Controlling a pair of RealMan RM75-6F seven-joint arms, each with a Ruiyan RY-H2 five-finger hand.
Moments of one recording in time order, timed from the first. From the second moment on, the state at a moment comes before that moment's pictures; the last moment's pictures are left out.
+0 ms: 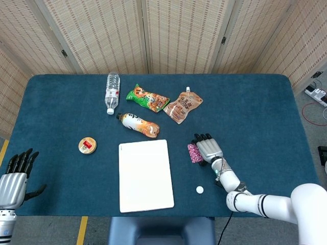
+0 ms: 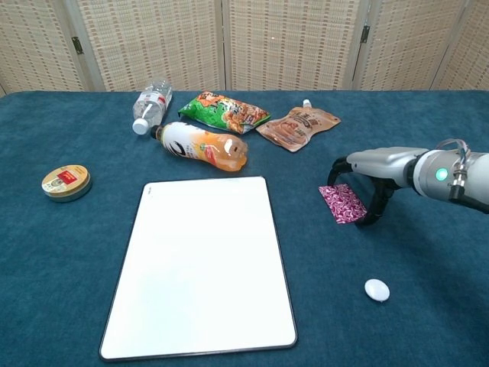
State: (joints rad) left arm -0.10 -1.18 -0.04 -1.58 1.48 1.47 0.08; right arm 0.90 -1.57 0.06 -1.40 -0.61 0.80 -0.58
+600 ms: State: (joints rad) left arm -0.10 -1.17 -0.04 -1.59 1.48 1.48 0.09; right arm 0.88 -1.54 0.07 -1.46 -0.76 0.85 -0.52
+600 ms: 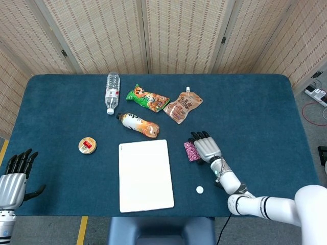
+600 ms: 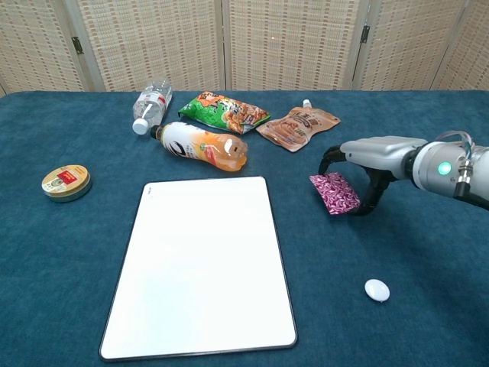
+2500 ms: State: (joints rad) left arm -0.09 -1.14 -0.04 -1.70 1.52 1.50 0.16; right arm 0.72 -1.35 -0.21 -1.57 -1.52 0.99 -0.15
